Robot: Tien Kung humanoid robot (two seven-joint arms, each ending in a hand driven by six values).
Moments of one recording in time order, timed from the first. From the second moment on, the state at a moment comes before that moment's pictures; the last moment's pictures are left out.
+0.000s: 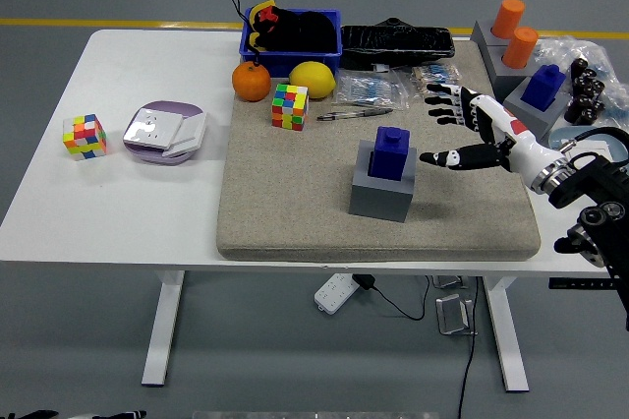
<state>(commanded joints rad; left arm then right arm) -0.26 0.16 -0.06 -0.20 0.09 -0.14 0.13 0.49 -0.21 1.12 1.05 -1.35 0.18 0.18</state>
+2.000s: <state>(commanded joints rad) -0.26 0.16 -0.04 -0.20 0.08 -0.14 0.13 0.55 -0.21 0.84 0.96 -1.20 -0.04 0.31</state>
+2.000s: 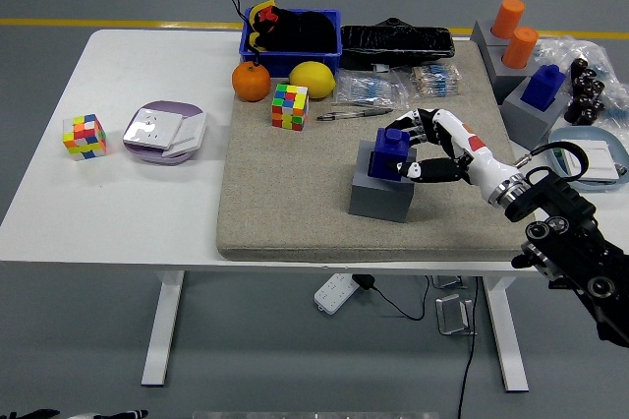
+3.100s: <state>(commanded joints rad) -0.26 0.16 -0.05 -0.20 0.09 -0.14 0.13 0.40 -0.33 1.13 1.14 -1.25 -0.04 0.30</state>
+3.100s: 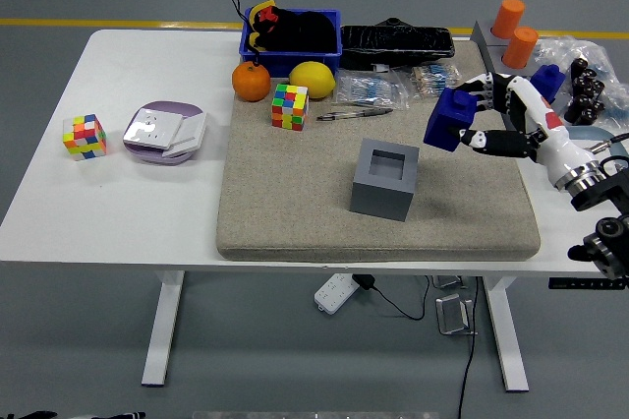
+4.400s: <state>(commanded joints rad) -0.26 0.15 -0.07 -0.20 0.10 -0.14 0.13 0.43 -0.28 0.96 0.84 -1.17 -0.06 0.35</state>
